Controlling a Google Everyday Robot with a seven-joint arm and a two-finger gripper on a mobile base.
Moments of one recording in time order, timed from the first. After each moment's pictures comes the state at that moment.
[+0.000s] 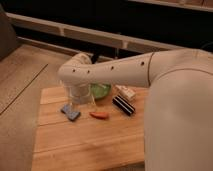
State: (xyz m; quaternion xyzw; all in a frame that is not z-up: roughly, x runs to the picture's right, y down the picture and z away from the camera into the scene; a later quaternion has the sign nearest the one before) arm -0.108 0.103 0.703 -0.26 0.23 0.64 0.68
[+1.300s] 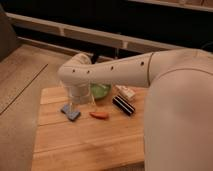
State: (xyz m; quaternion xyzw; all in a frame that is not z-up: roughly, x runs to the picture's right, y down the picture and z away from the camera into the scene) arm -0.107 0.102 0.703 -0.26 0.23 0.64 0.69
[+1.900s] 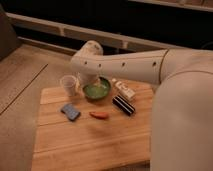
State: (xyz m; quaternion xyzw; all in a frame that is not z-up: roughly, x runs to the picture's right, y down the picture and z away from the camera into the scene) arm -0.085 -0.030 0.752 -0.17 0.06 0.63 0.76
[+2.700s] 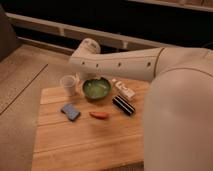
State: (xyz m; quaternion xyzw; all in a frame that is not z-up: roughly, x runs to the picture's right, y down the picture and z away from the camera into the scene) arm -0.090 -0.062 0.774 -0.11 0.04 0.59 0.80
